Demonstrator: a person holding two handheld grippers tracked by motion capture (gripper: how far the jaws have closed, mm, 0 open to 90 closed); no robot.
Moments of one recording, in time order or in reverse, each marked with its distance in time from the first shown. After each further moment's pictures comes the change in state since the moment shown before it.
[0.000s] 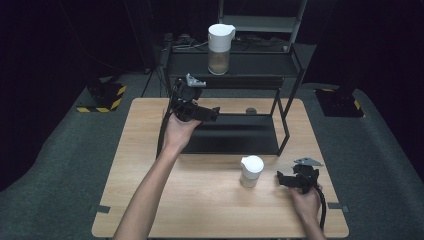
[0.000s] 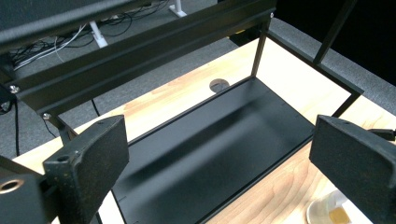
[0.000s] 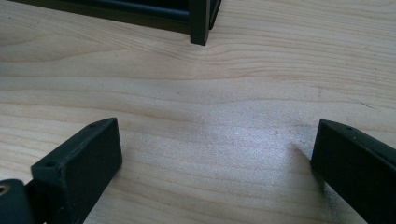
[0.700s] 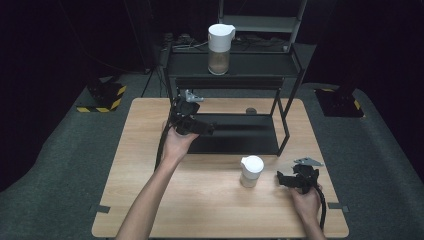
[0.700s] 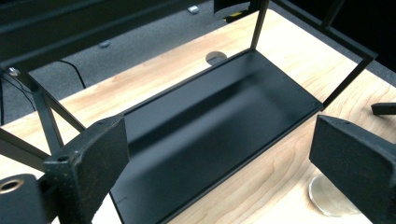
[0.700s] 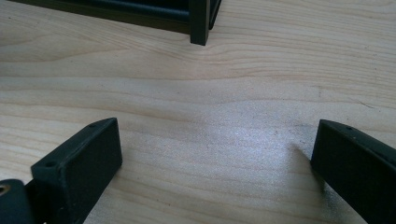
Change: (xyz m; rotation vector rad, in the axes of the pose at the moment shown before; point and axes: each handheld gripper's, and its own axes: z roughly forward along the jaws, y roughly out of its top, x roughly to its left) left arm 0.004 -0.033 0.019 0.051 -0.026 -0.020; right arm 0.000 0.000 0.000 0.000 0.000 0.000
